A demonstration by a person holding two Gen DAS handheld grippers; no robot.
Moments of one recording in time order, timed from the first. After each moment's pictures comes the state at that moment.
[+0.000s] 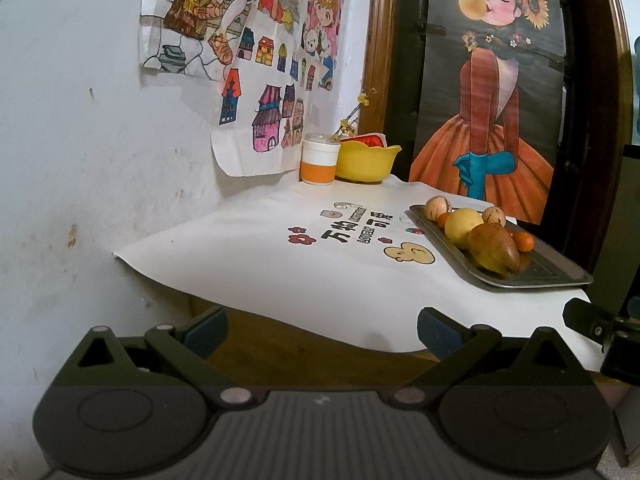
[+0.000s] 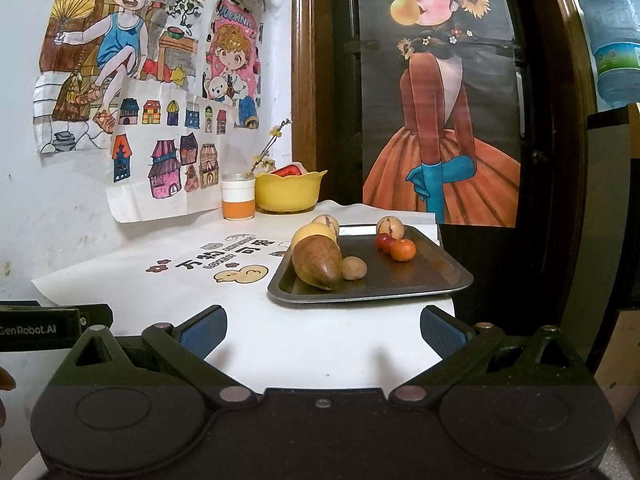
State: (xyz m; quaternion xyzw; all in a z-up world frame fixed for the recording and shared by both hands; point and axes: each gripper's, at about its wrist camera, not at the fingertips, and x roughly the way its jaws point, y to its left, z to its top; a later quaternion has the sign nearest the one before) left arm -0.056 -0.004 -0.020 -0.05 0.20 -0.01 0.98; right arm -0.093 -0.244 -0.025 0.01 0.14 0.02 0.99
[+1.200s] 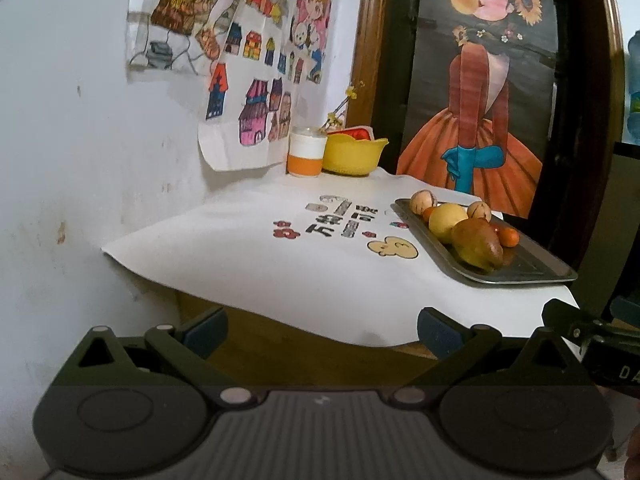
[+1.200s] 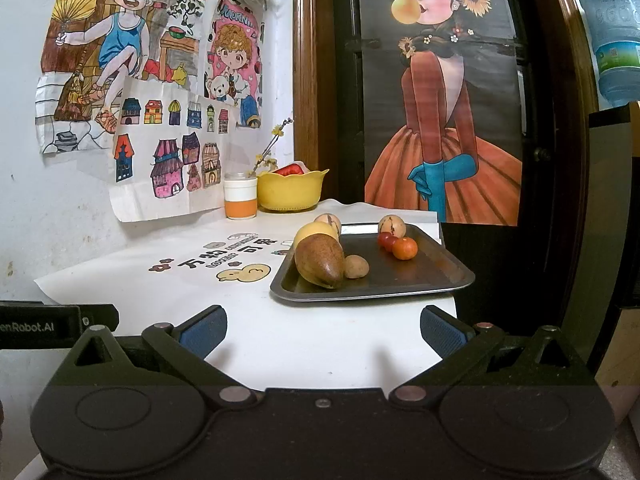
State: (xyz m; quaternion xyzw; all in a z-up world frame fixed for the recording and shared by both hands) left arm -0.060 -0.012 -0.013 -0.05 0.21 -0.03 0.98; right arm -0.093 -0.243 -0.024 0.01 0.14 0.02 0.99
